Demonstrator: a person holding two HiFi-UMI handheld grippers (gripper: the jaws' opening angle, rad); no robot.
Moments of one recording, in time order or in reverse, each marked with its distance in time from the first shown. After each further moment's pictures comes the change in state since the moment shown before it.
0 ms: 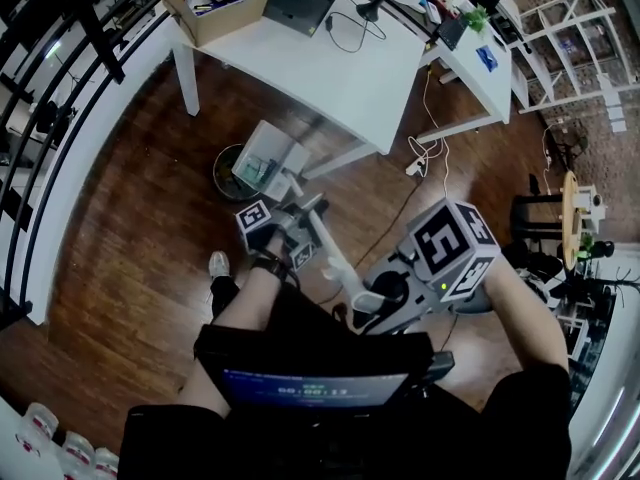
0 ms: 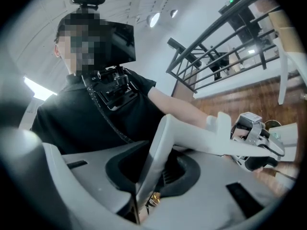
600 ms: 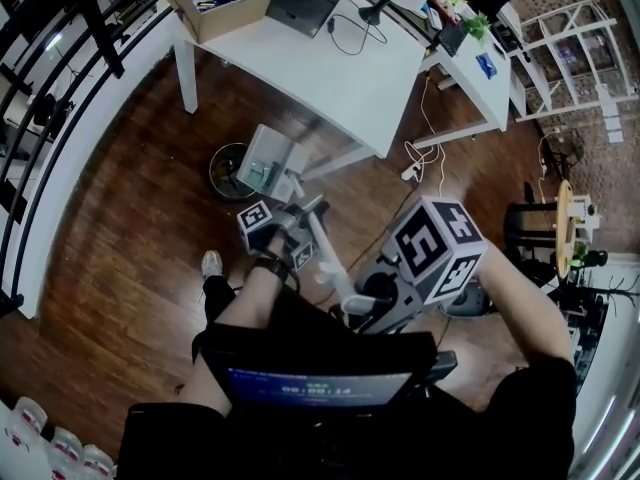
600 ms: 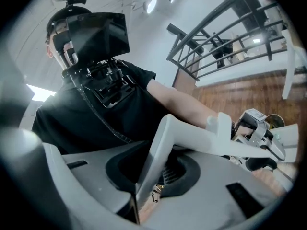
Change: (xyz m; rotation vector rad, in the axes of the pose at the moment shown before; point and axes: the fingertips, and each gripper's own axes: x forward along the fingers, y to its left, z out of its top) left arm 0.011 0.010 -0.002 -0.021 -0.010 -0.011; right arm 0.003 -0.004 -0.009 0.033 0.156 0.031
